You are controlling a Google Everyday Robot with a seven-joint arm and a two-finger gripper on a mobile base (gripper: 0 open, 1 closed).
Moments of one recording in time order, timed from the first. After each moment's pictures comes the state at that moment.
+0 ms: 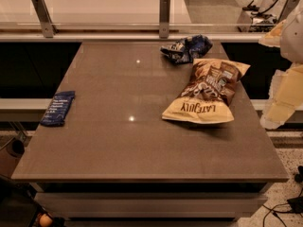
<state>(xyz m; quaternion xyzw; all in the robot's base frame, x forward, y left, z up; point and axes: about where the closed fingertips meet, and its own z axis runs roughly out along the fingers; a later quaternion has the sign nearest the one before) 0.438 -0.212 0.994 -0.60 0.78 -0.05 0.19</state>
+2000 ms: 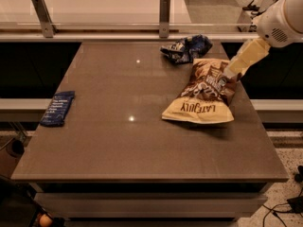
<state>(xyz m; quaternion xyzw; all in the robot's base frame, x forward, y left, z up) 0.615 -0.242 0.965 -0.47 0.81 -0.02 0.35</state>
